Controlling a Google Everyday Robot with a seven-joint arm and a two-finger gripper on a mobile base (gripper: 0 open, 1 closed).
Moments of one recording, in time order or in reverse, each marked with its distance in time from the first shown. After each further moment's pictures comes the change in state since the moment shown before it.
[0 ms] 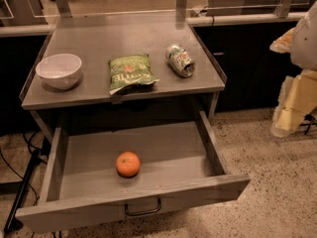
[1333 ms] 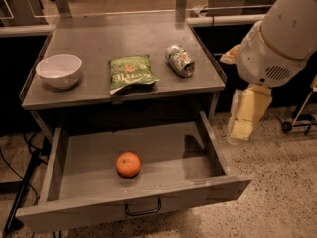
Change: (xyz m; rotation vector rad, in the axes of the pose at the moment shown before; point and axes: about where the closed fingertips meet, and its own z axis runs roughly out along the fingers) arm -0.064 0.015 0.048 -0.060 -0.094 -0.157
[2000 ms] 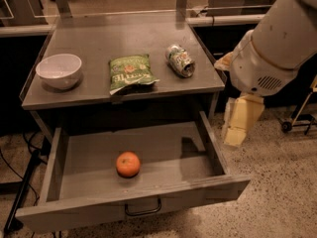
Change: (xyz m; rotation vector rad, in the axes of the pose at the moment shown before) arm -0.011 0.009 0.011 -0.005 -0.016 -0.014
